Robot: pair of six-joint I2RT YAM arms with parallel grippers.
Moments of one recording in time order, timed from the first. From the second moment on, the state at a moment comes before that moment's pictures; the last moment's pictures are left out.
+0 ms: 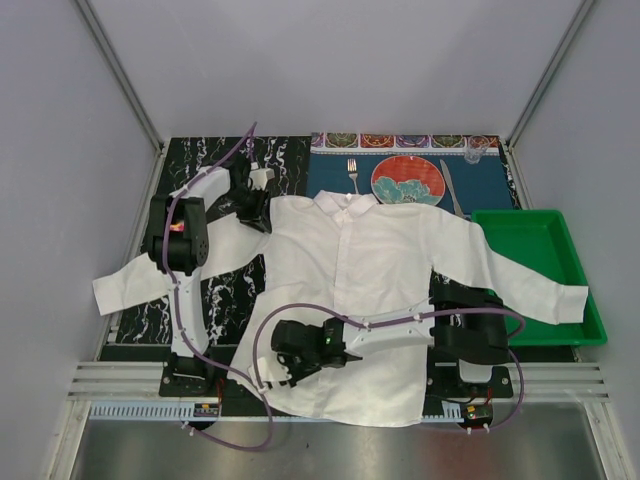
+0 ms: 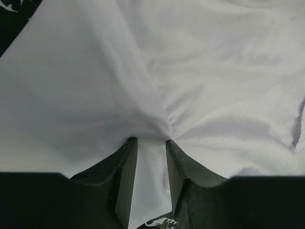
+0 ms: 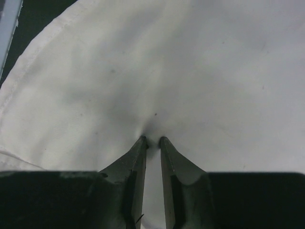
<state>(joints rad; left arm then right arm) -0.10 2.19 1.69 -0.86 0.49 0.14 1.47 1.81 1.06 -0.27 -0.17 -0.57</state>
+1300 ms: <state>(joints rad) -0.03 1.87 1.46 -0.90 0.61 0.31 1.56 1.72 1.08 -0.43 -0.25 -0.46</state>
